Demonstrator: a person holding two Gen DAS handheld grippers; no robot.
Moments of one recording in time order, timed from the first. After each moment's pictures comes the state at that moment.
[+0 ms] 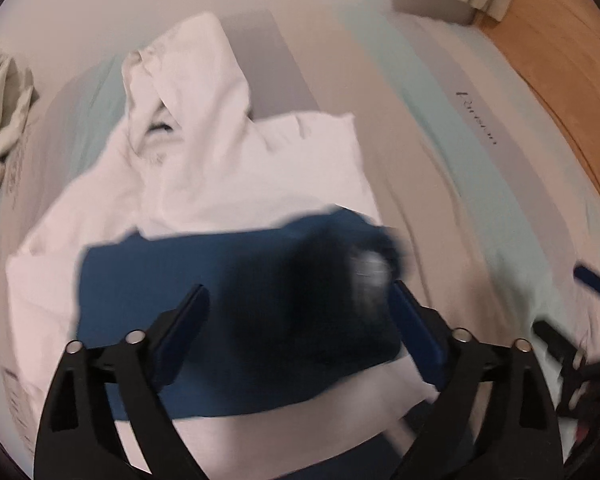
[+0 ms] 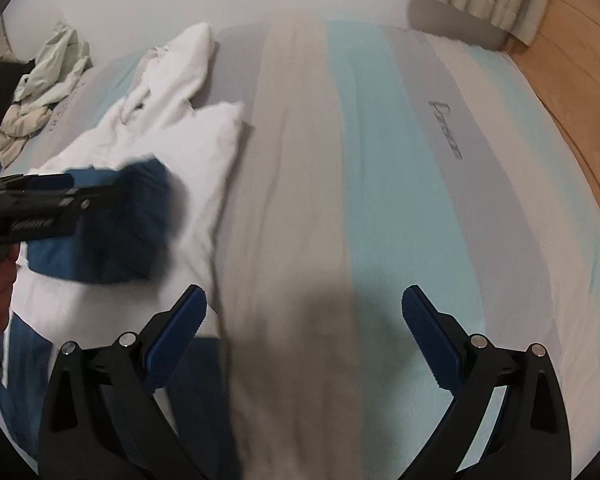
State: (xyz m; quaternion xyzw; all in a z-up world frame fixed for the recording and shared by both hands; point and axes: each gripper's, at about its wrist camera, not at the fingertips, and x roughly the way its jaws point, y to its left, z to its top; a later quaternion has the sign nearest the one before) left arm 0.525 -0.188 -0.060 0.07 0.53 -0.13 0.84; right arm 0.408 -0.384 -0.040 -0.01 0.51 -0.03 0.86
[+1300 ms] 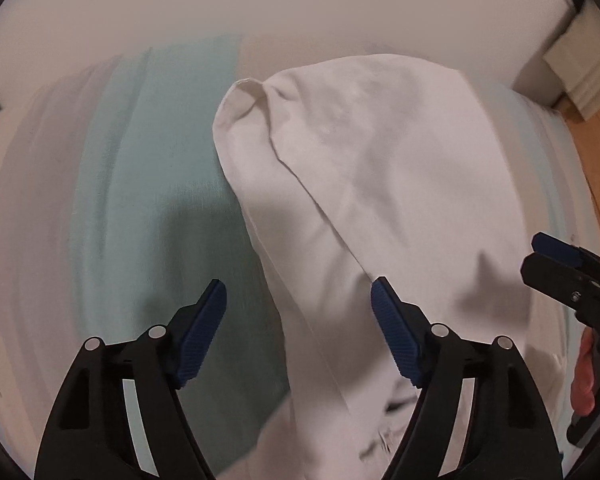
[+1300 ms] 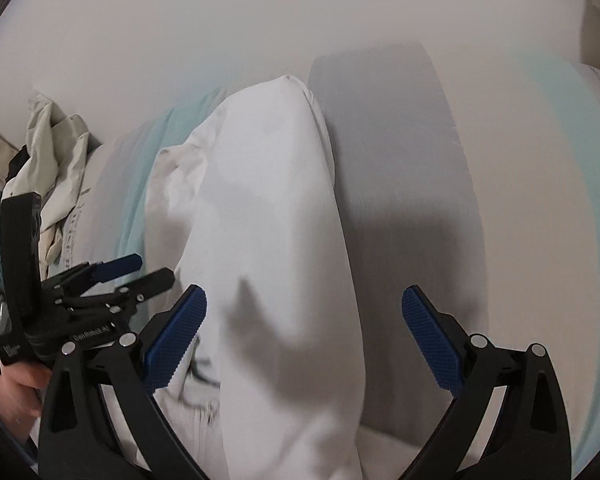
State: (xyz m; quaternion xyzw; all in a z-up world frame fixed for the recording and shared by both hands) left arm 0.890 -0.019 -0.130 -0.01 0.55 -0.13 0.82; right arm 0.838 -0.236 -0.092 0.11 0.52 0.08 0.84
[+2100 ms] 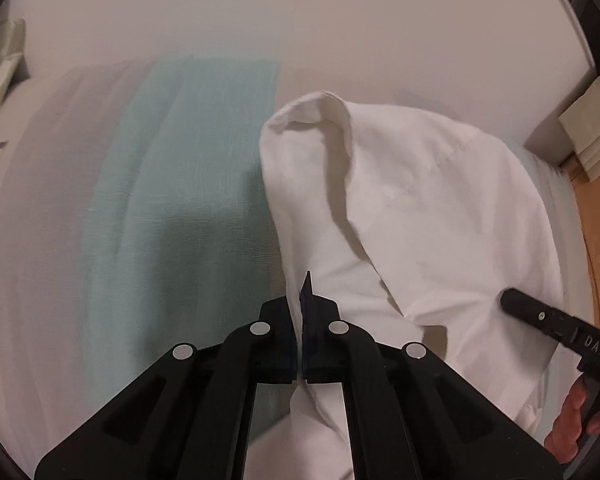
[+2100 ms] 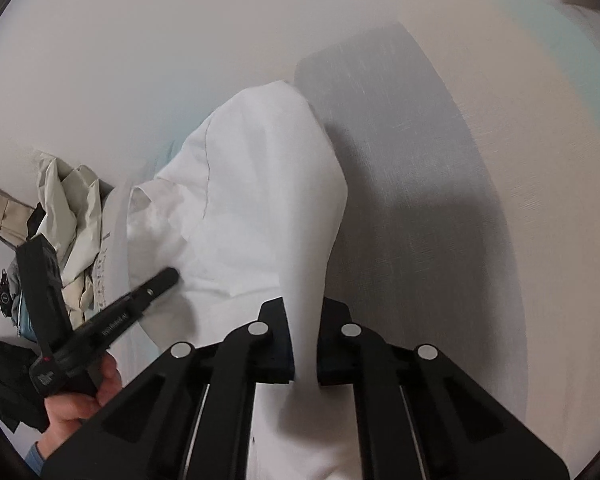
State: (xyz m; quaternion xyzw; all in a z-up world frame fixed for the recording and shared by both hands) left arm 0.867 0.016 -0.106 -0.09 0.51 -0.10 0.85; right arm 0.828 -0.266 -0.090 0.22 0.52 0.08 0.82
